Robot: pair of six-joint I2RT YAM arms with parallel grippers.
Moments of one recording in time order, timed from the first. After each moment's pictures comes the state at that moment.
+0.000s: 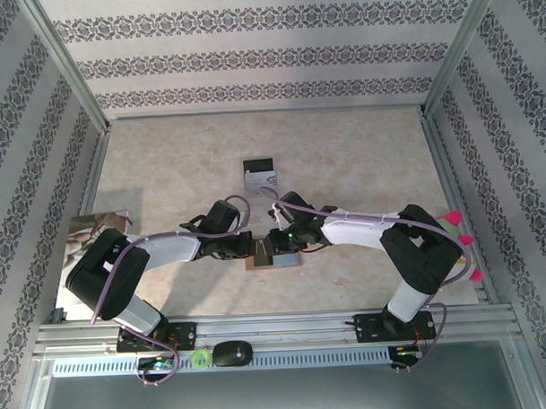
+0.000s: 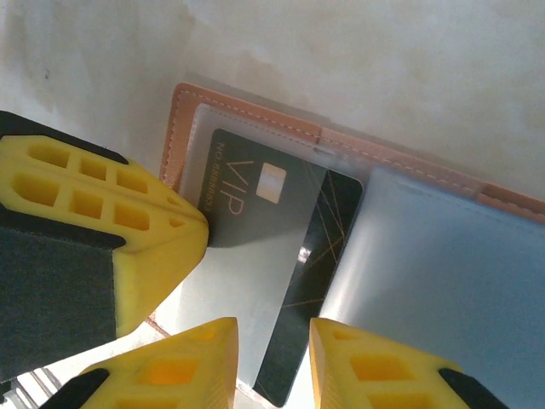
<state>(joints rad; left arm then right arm) -0.58 1.56 0.65 -0.10 0.40 -0.65 0.77 1.68 0.88 -0.25 -0.38 0.60</state>
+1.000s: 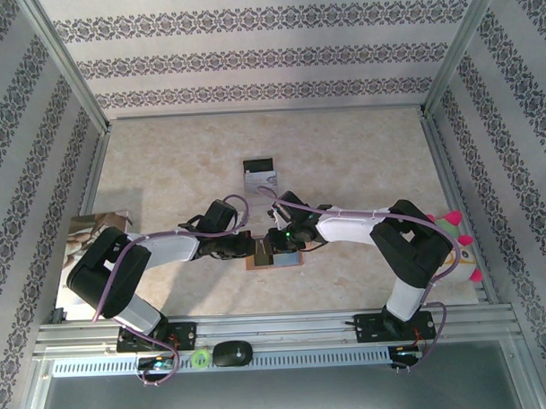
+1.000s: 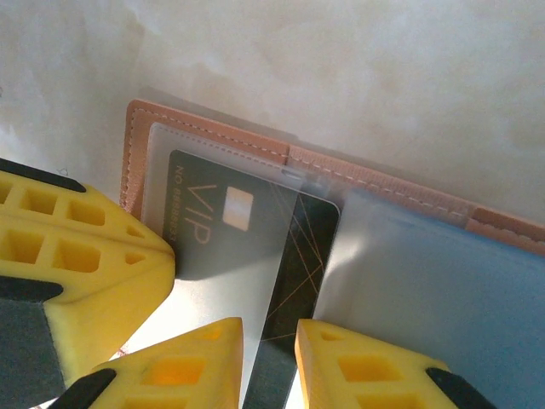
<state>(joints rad) -0.56 1.57 0.63 -0.06 0.45 -0.65 0.76 1.74 0.90 -0.26 -0.36 0.63</state>
